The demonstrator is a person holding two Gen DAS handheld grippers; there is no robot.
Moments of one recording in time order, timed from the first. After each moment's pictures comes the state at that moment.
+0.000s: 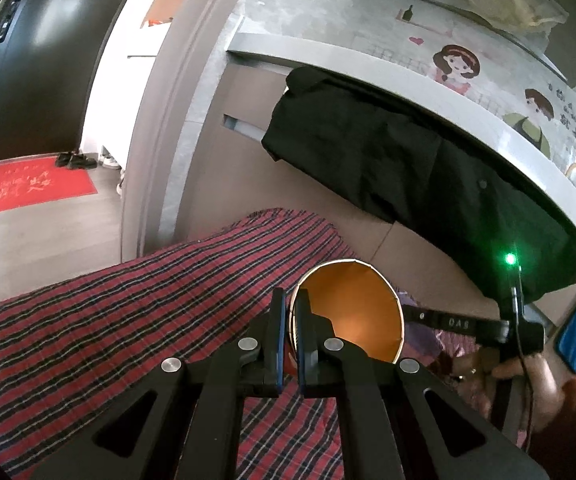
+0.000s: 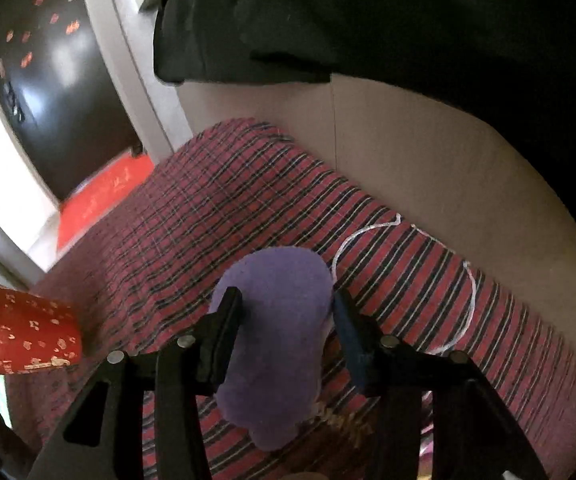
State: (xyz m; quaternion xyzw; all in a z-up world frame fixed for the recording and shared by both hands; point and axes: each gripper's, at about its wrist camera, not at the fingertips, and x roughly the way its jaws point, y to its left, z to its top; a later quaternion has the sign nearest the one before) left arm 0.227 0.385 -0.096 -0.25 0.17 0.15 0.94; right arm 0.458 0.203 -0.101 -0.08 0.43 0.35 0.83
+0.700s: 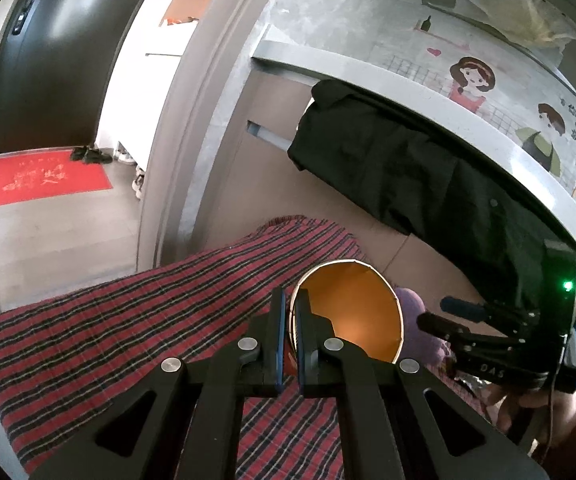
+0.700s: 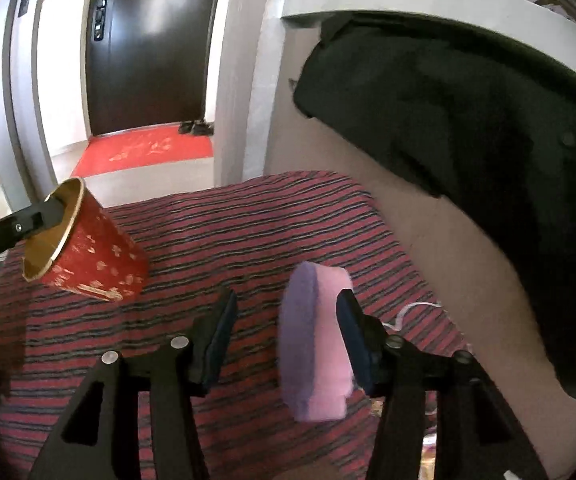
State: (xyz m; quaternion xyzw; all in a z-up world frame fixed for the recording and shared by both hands) left arm 0.200 0.405 -0.090 -0.26 0.18 0.17 0.93; right arm 0.362 0.249 -0.062 -0.24 0.29 0.42 0.83
